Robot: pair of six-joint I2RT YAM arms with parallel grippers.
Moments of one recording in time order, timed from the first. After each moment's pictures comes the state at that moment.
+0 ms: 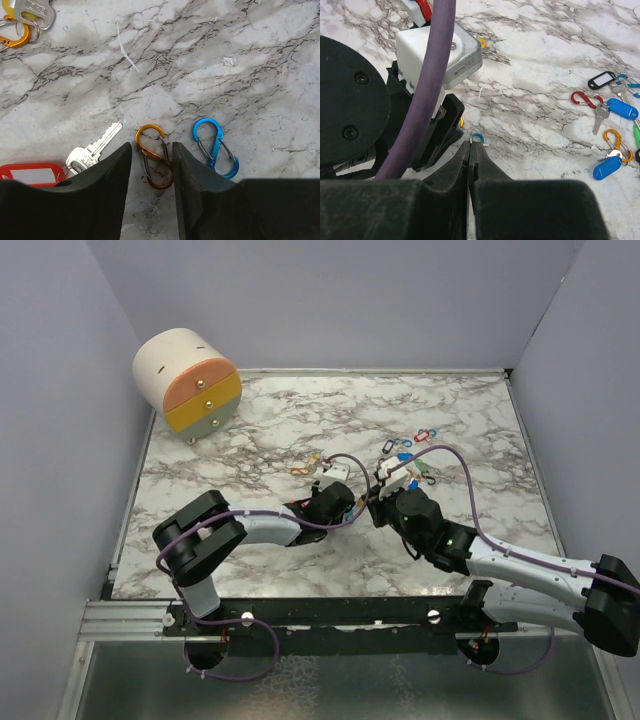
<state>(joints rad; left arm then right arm) -0.96 1.72 0.80 0.13 -0.45 -0.49 0.97 1.03 0.54 0.17 0.38 0.14</state>
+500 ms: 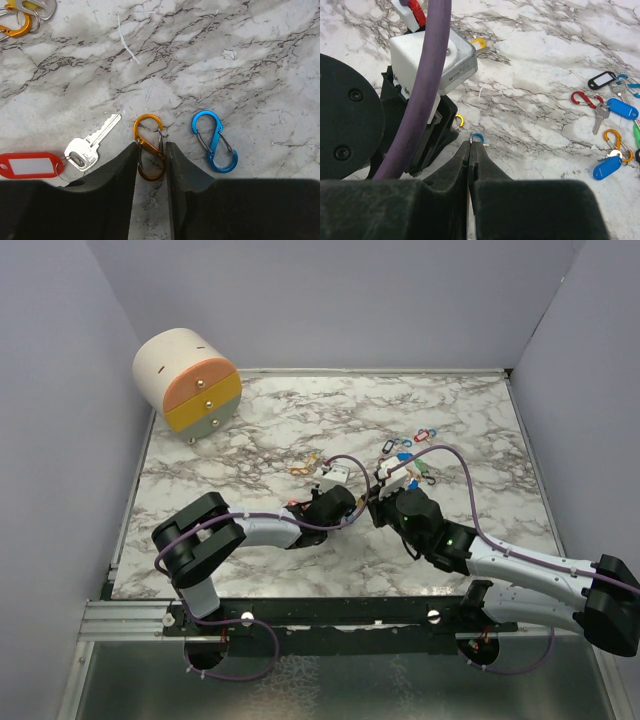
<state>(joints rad) -0.99 1.71 0.79 0.12 -0.47 -0.52 0.97 1.03 0.54 0.17 0.38 0.14</state>
